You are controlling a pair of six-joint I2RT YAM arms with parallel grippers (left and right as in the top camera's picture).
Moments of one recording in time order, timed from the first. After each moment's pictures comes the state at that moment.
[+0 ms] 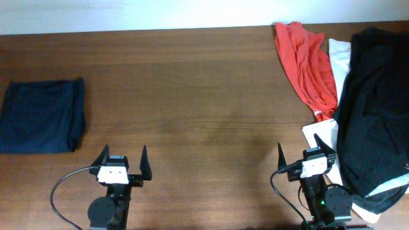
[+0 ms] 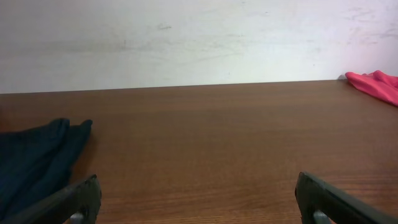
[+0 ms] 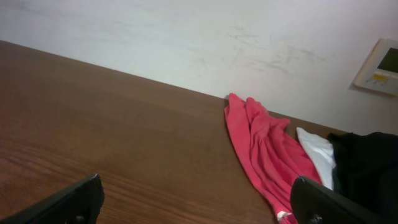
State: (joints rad) left arm -0.10 0.02 0.02 -0.08 -0.05 0.00; right arm 0.01 0.01 0.01 -0.06 -0.14 -0.21
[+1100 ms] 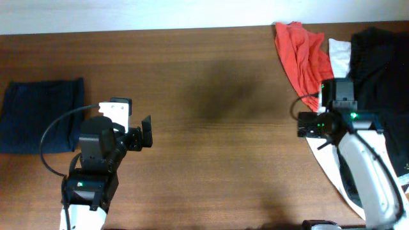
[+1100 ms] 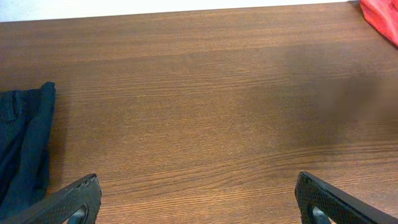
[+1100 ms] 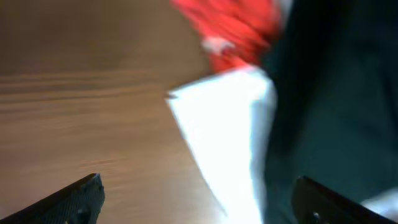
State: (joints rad) left arm -0.10 0.93 0.74 -0.40 0.02 -0.01; right arm -0.08 1.36 1.07 -0.94 0.25 0.05
